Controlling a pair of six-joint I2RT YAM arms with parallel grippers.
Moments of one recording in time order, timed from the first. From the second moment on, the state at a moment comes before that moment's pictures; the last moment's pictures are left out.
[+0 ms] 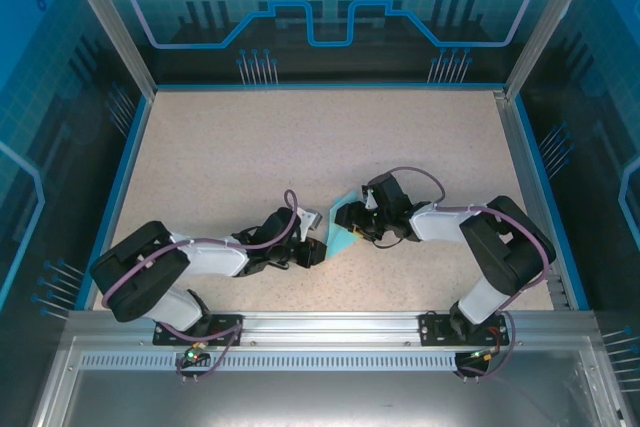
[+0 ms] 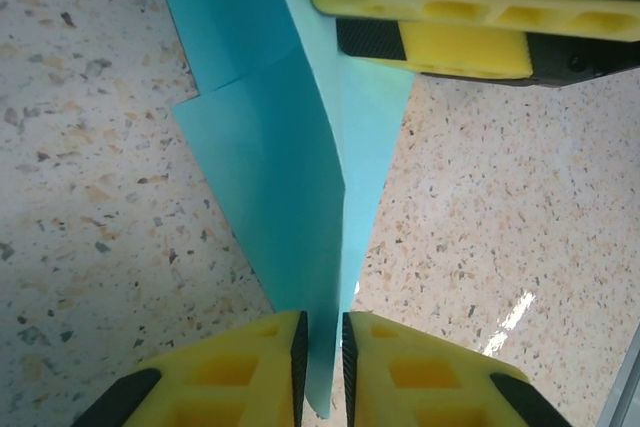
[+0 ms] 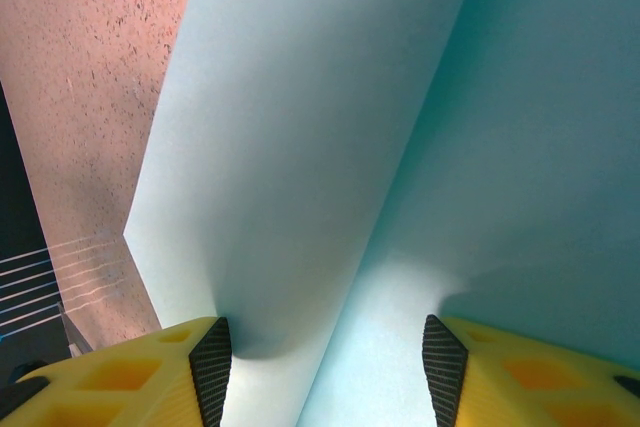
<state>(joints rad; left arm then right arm) -0.78 1.48 0.44 0.28 0.27 -0.58 0.58 1.63 0.65 0.09 -0.43 0.96</state>
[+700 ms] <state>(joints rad) -0.78 1.47 0.44 0.27 0.29 -0.64 0.58 1.63 0.65 0.08 -0.42 0.96</state>
